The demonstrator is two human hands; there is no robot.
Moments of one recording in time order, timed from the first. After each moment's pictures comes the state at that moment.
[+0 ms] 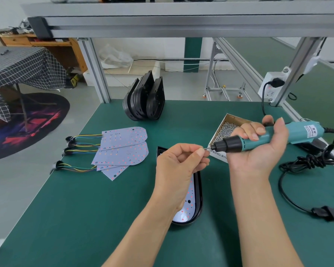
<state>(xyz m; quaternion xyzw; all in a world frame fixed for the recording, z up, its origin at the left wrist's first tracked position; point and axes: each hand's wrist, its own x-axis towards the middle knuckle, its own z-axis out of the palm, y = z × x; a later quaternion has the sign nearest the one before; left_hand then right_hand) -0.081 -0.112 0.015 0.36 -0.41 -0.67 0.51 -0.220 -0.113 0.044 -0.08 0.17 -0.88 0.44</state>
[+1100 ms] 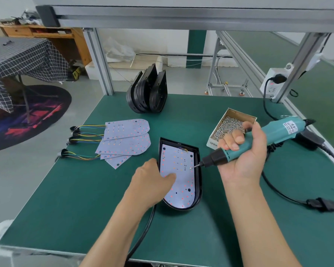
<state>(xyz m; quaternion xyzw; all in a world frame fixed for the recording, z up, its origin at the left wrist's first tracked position) -0.014 -0.110 -0.012 0.67 -0.65 -0.35 0.14 -0.210 -0.103 0.017 -0.14 0.21 -0.84 0.48</state>
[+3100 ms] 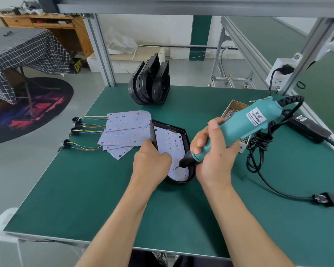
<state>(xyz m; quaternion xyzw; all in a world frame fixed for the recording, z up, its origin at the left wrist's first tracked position) -0.024 -0.129 -0.021 0.68 -0.56 -0.36 0.31 -0.151 -0.102 0.003 -0.31 0.33 -0.80 0.38</state>
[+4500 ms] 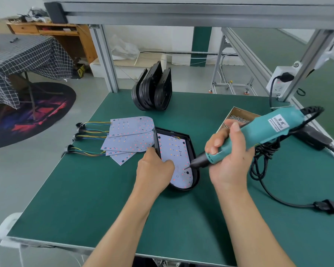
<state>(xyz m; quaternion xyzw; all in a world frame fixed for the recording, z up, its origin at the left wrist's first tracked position) -0.023 -0.125 -0.022 0.68 -0.56 -0.36 0.29 -0.175 -0.100 0.011 -0.28 0.29 -0.82 0.40</state>
